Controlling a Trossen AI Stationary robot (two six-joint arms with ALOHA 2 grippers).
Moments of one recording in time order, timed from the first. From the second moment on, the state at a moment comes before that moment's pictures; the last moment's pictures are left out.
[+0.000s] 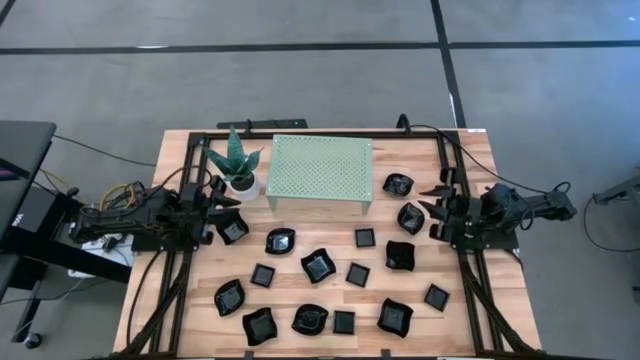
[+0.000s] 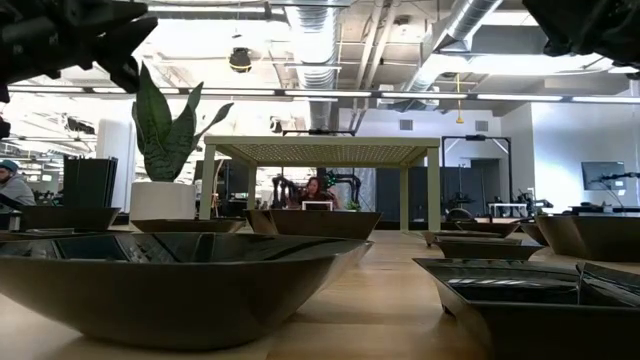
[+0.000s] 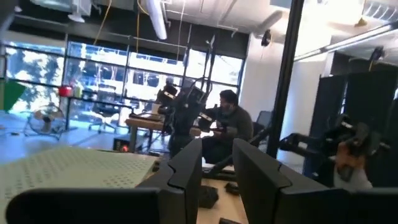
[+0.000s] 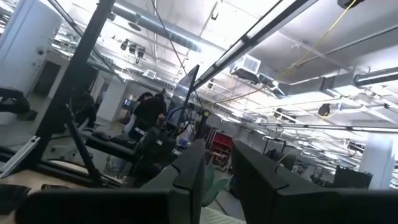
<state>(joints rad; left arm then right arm) 0.05 0.02 0.01 0.33 0.10 -0.16 0.15 0.01 0.02 0.45 0.18 -0.50</state>
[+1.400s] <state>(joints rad) -0.47 1.09 0.70 -0.44 -0.16 -0.86 0.07 0.12 0.02 0.56 0.18 -0.36</state>
